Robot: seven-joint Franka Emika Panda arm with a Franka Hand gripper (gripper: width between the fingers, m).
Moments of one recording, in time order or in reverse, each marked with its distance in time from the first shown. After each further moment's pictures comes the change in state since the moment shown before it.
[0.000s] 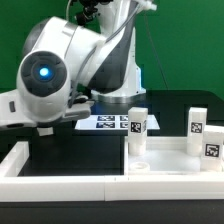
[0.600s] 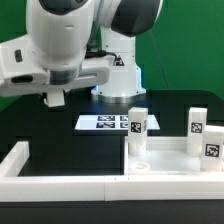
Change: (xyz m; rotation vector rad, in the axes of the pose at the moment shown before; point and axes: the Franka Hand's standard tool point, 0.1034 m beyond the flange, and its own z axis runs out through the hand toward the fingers) arm -0.026 -0.006 -0.109 -0.001 0.085 0.005
